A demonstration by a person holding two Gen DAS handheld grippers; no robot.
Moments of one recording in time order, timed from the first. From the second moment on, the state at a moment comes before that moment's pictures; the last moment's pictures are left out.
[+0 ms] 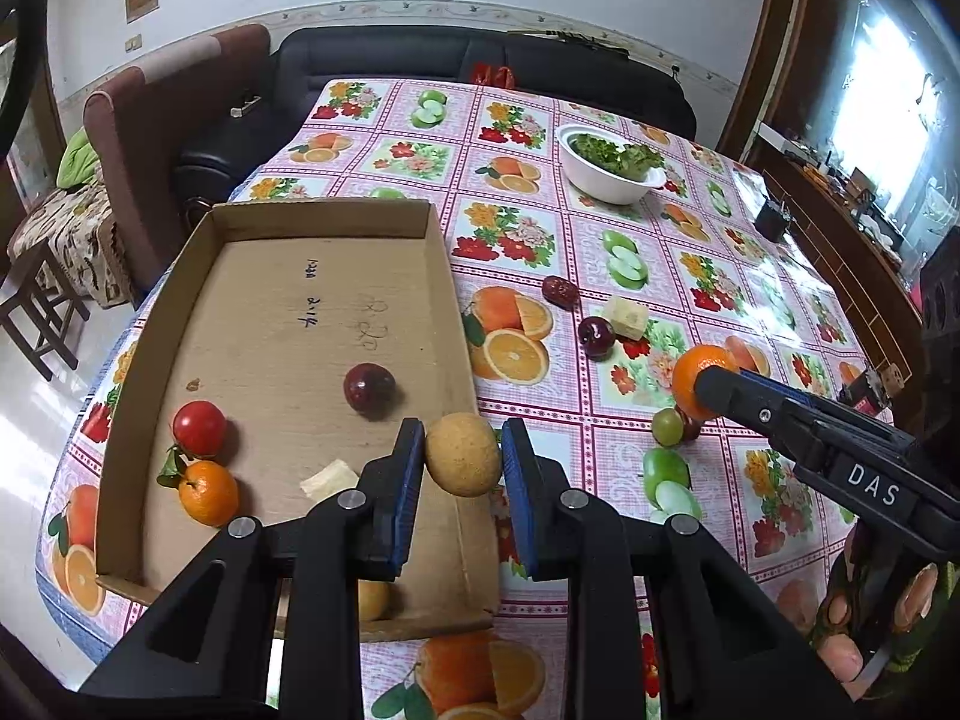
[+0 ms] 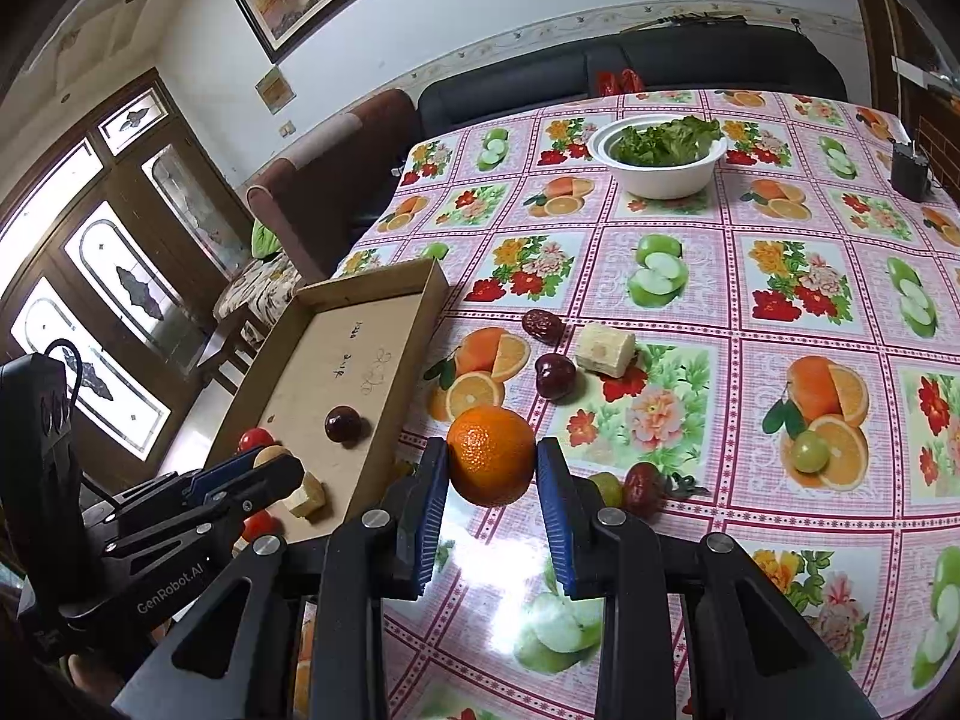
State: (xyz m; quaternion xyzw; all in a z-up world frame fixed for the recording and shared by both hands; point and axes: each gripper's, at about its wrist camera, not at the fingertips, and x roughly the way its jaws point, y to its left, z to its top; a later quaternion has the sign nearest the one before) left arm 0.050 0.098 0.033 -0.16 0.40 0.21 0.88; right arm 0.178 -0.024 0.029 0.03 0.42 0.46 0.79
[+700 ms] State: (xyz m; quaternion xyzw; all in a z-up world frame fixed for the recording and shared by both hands) left arm 0.041 0.134 0.030 -0.17 0.40 0.25 0.87; right arm 0.170 0.001 0.027 0.00 0.42 0.47 0.78
